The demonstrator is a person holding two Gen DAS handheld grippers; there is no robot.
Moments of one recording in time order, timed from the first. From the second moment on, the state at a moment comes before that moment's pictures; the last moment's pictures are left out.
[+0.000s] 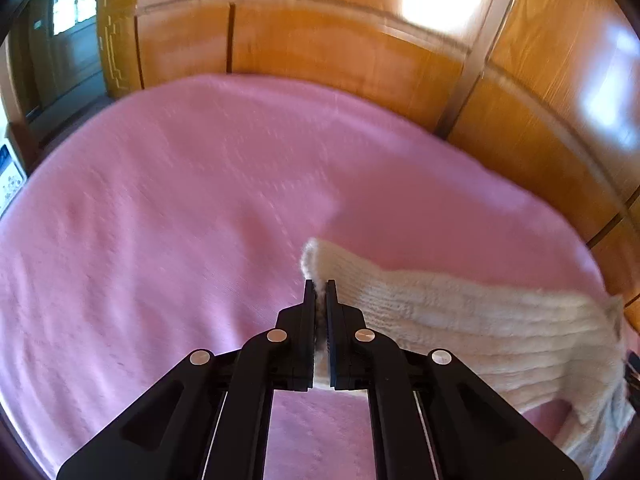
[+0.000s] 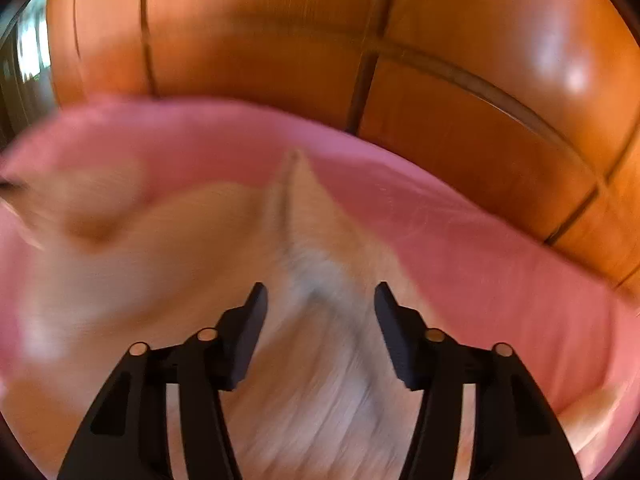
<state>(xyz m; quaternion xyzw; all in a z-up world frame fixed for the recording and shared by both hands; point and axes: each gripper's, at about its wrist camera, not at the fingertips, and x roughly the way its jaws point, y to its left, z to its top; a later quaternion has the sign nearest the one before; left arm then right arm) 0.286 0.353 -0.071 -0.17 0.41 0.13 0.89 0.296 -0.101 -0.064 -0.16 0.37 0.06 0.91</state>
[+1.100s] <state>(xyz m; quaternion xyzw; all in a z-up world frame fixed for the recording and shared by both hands) 0.133 0.395 -0.018 -0.17 0.35 0.19 0.90 0.352 -0.085 -0.003 -0.05 0.36 0.22 0.91</state>
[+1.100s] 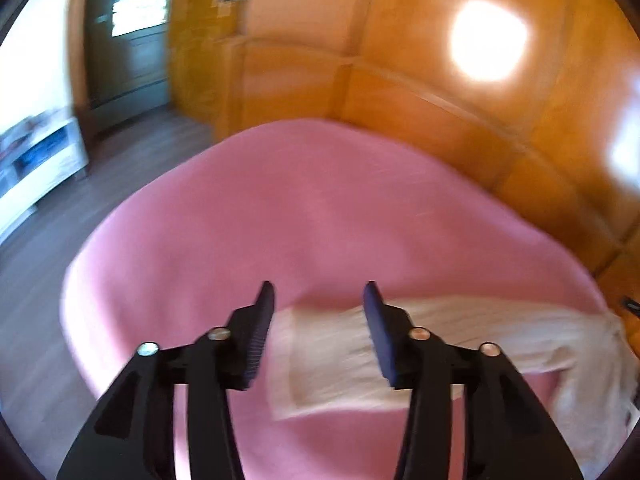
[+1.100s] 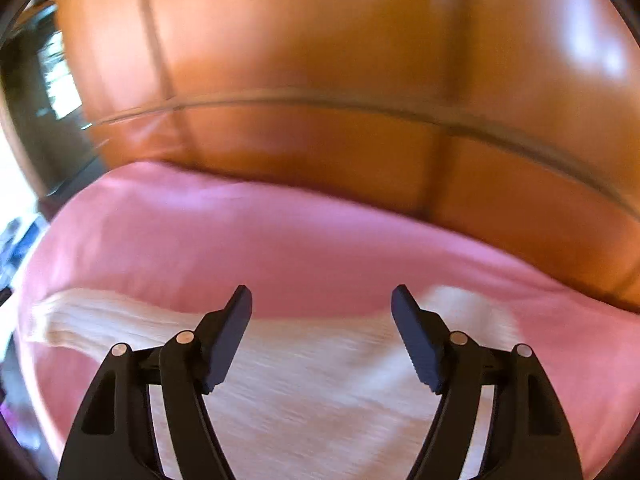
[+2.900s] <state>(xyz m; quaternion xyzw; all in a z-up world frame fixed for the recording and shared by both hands) 0.132 0.417 -0.096 -0.01 0.46 0.35 0.82 0.214 -0.023 -0.122 -0.04 0.41 0.19 0.89</state>
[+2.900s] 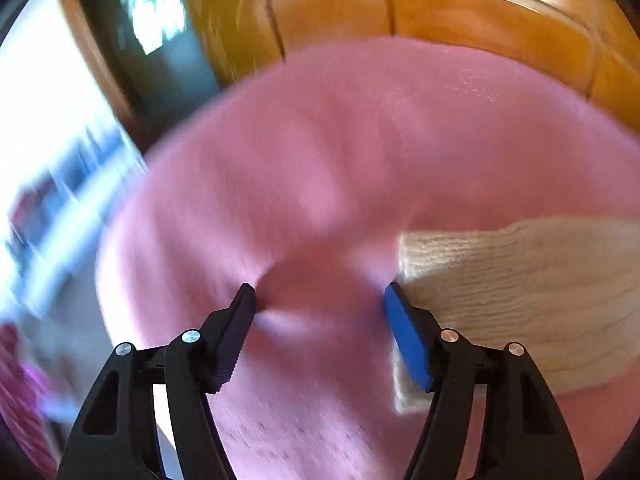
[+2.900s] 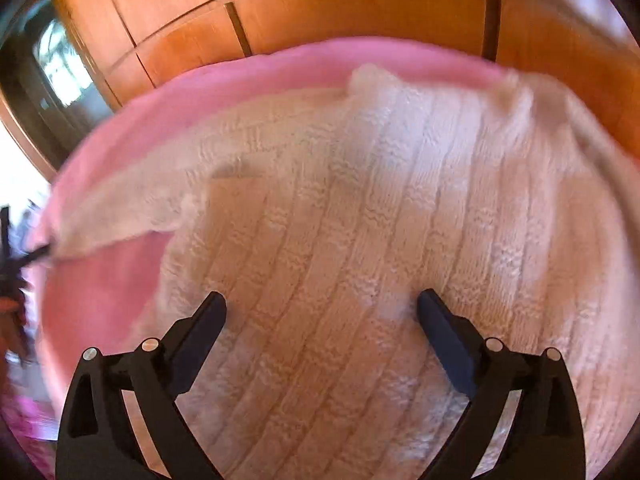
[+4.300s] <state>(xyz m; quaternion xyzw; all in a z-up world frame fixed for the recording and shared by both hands) 0.036 0.154 -0.047 -0.12 0.47 -0.12 0.86 -0.042 -0.376 -0.107 0.14 0.36 -0.04 0.92</state>
